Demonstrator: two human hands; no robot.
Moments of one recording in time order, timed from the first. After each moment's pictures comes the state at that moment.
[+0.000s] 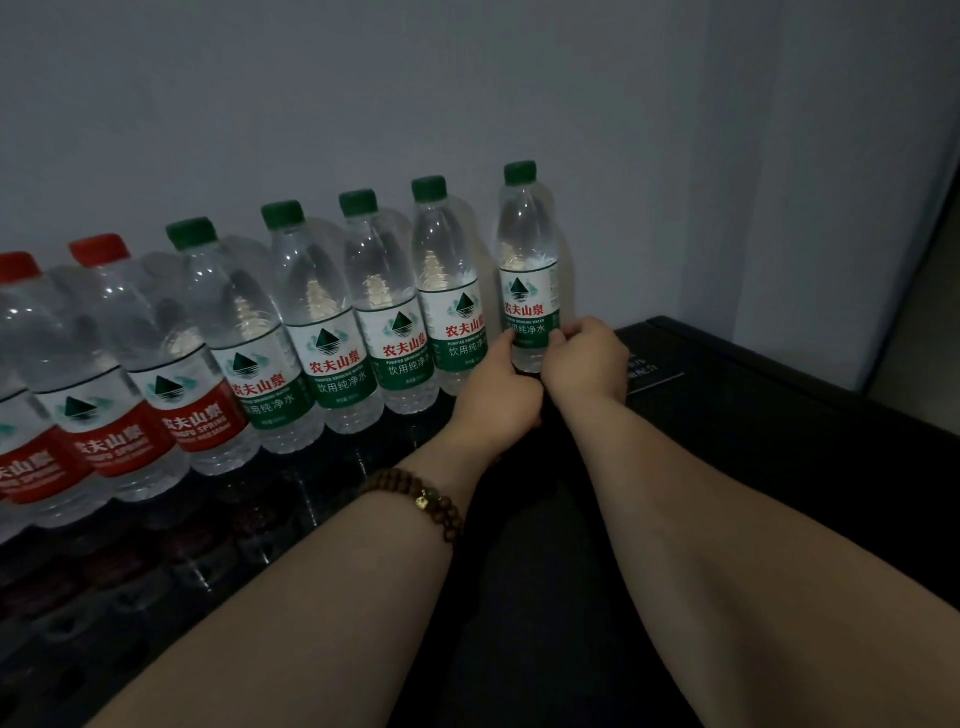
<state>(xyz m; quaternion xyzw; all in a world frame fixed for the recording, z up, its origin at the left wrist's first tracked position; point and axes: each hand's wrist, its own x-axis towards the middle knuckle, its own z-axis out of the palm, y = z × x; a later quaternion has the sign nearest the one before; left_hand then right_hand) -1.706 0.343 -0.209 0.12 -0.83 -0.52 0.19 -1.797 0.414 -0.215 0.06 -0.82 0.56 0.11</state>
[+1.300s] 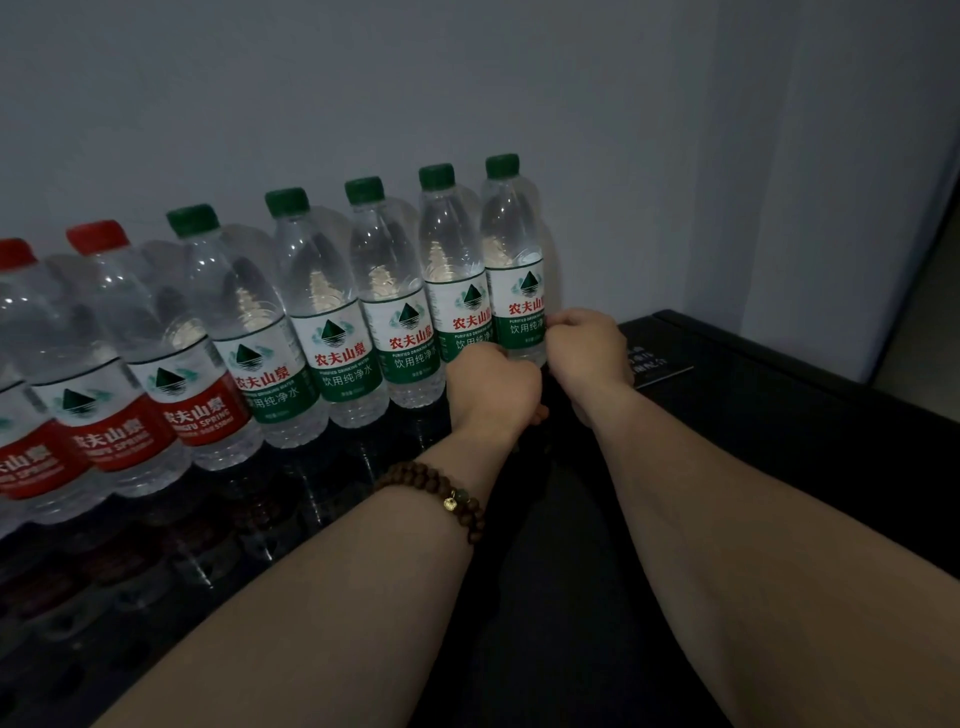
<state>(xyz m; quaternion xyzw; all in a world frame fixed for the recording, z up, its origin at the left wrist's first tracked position) -1.698 0.350 -0.201 0.25 -0.79 -0.48 0.27 -1.788 0.412 -0.208 0.10 -0.80 0.60 0.04</state>
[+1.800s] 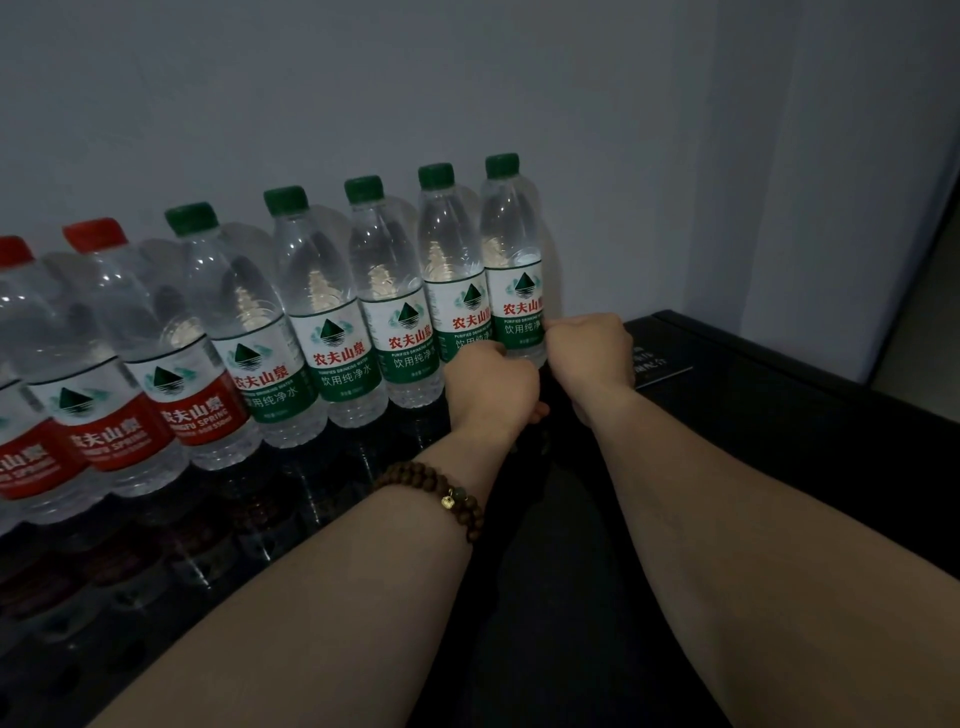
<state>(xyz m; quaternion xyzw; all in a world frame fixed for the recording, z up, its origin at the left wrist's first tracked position) -1.699 0.349 -0.202 0.24 -0.78 -0.50 0.28 -1.801 0.413 -0.212 0.08 -0.79 0.60 0.05</state>
